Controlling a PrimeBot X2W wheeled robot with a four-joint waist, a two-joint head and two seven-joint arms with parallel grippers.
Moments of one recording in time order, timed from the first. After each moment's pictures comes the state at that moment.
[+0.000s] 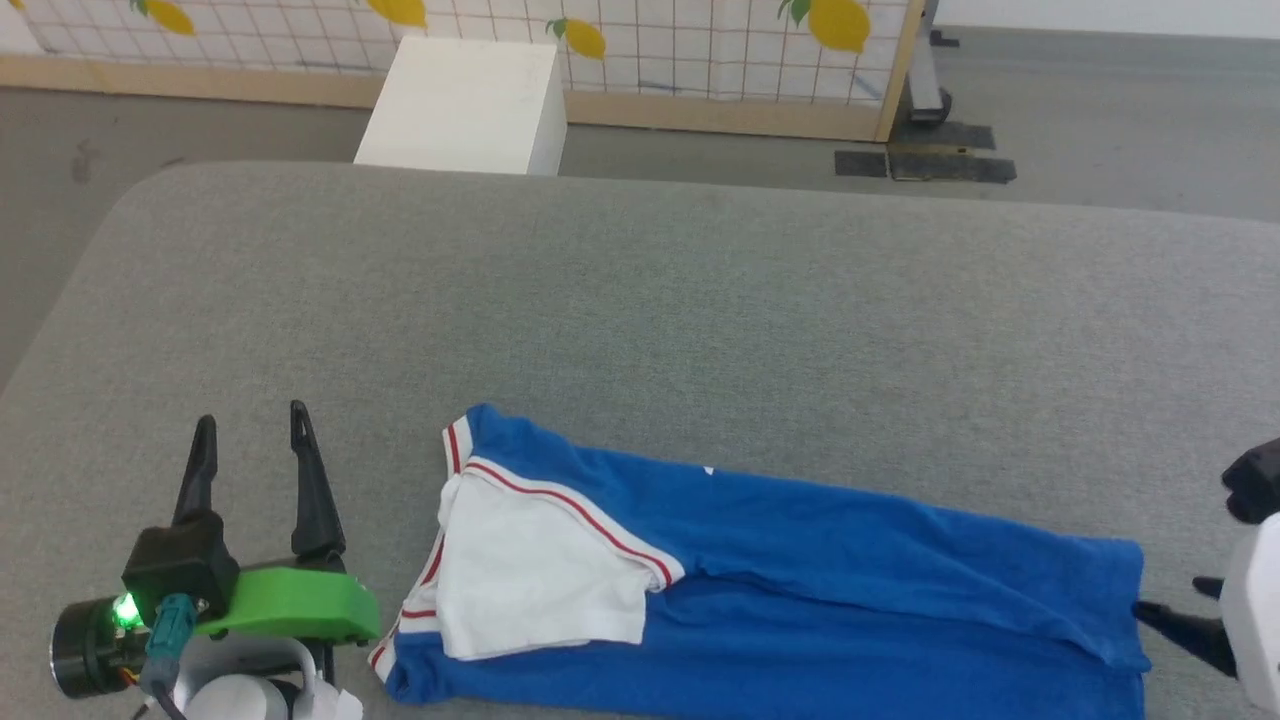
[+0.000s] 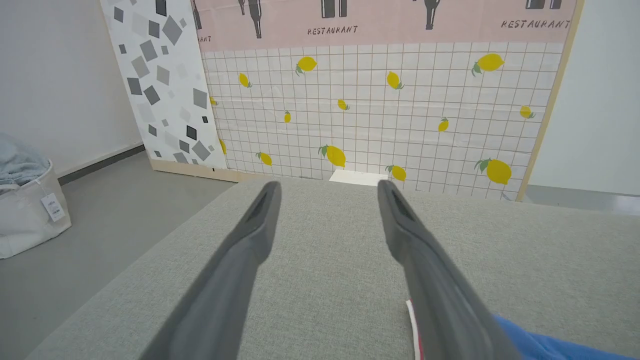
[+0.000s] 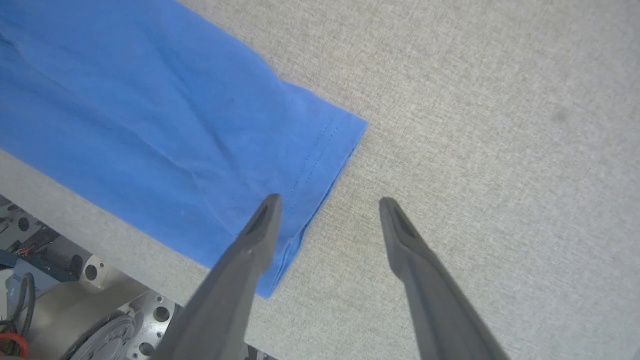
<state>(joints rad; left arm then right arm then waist) -0.04 0.36 -0.23 -0.06 -0.38 0.37 -0.26 -0.19 -0.91 0.46 0.14 0.92 0.13 0.66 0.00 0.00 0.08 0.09</state>
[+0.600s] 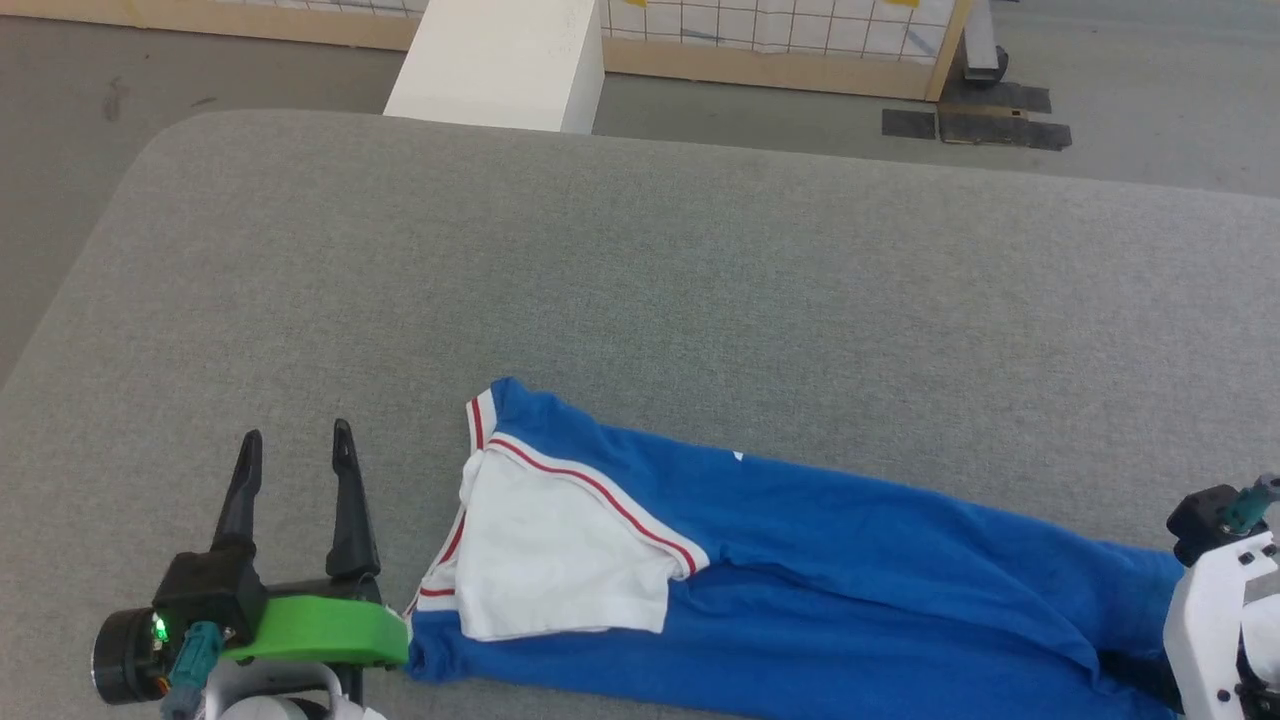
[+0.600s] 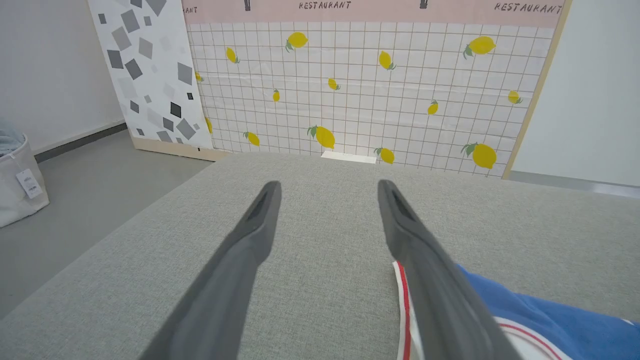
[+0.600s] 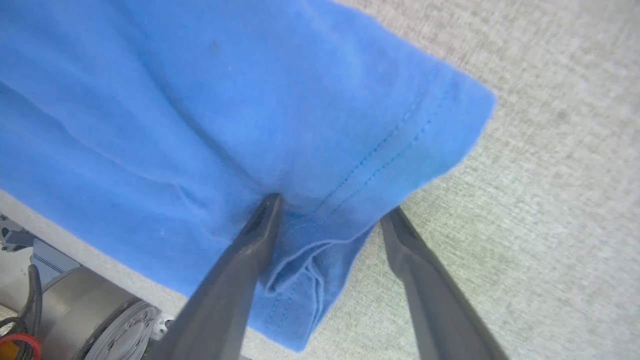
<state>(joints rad) 0.01 0.09 0.02 -0.03 -0.14 0.05 -0.26 -0.19 -0.77 0.51 0.28 0.87 0.13 0.70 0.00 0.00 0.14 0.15</state>
